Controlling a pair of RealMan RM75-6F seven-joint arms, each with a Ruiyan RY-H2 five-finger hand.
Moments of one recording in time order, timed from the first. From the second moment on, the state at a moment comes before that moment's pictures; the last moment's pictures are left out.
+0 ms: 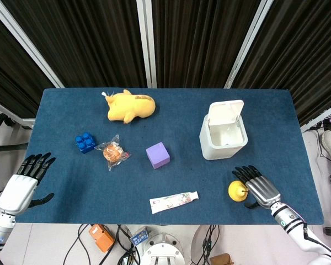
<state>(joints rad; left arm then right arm) -0.13 -1.12 0.06 -1.52 1.69 1.51 -0.04 0.35 -1.24 -0.04 -1.50 -1.64 0.97 -0.01</state>
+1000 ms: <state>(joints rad) -0.12 -1.11 0.06 -1.51 1.70 1.53 -0.06 0.38 -1.15 0.21 -1.64 -1.55 1.34 0.00</state>
